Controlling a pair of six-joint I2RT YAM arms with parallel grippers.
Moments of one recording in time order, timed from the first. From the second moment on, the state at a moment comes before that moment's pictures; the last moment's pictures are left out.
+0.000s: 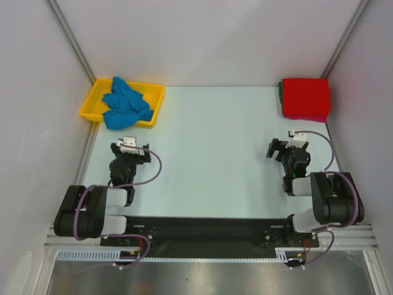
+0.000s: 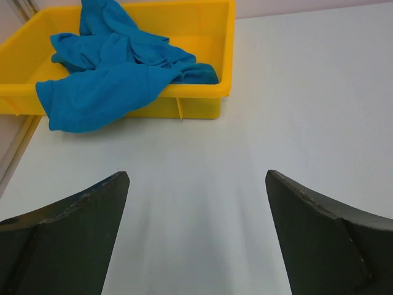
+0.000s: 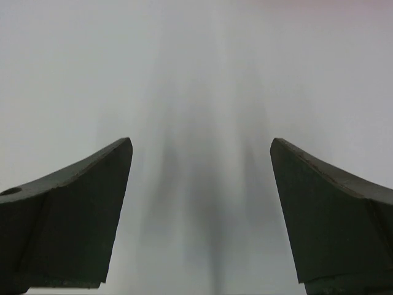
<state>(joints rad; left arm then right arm) -0.06 1.34 0.13 1.18 0.00 0.09 -0.01 1.47 0.26 1.01 0.03 0.09</state>
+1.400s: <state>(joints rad) 0.00 2.52 2.34 -0.73 -0.21 0.27 0.24 1.37 0.93 0.33 -0.25 0.19</state>
